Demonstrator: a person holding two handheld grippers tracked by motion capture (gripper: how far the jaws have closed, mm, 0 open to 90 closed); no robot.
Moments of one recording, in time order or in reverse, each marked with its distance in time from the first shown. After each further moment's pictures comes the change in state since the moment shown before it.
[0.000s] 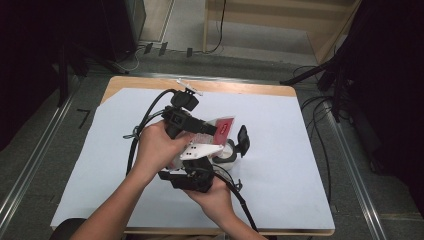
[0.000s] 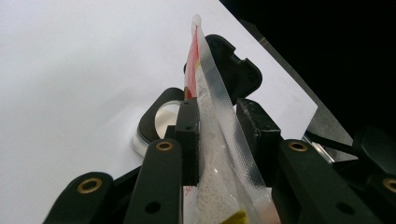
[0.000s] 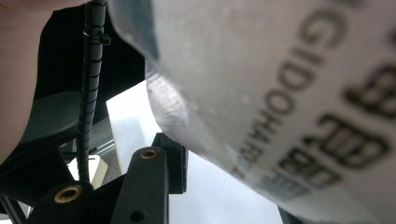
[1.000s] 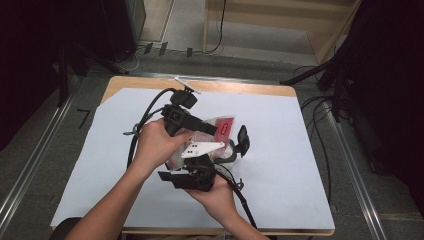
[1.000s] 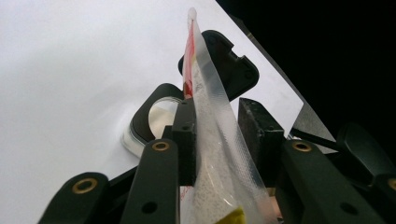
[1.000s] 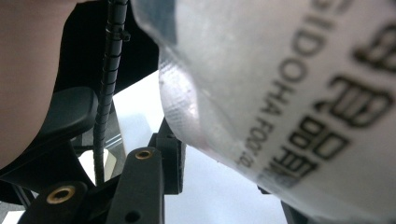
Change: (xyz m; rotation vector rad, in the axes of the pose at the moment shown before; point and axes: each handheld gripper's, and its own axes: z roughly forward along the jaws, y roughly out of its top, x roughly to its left) left arm 0.012 0.003 0.004 0.027 -0.065 -0.037; right arm -0.003 0.003 -0.003 0.034 0.026 0.022
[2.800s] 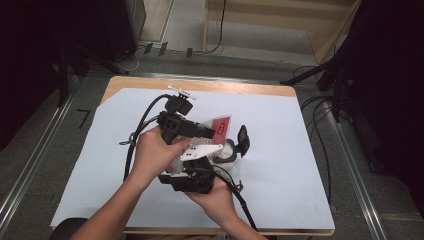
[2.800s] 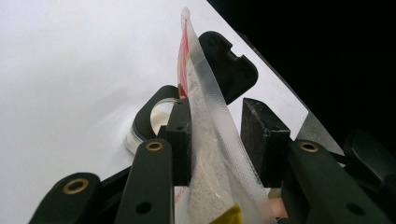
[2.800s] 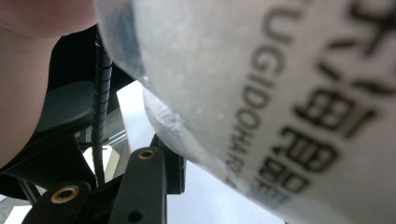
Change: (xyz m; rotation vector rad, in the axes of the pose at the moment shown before) left arm -0.006 -0.019 -0.004 -0.080 0.028 0.014; right arm 0.003 -0.004 0.002 0.012 0.012 0.001
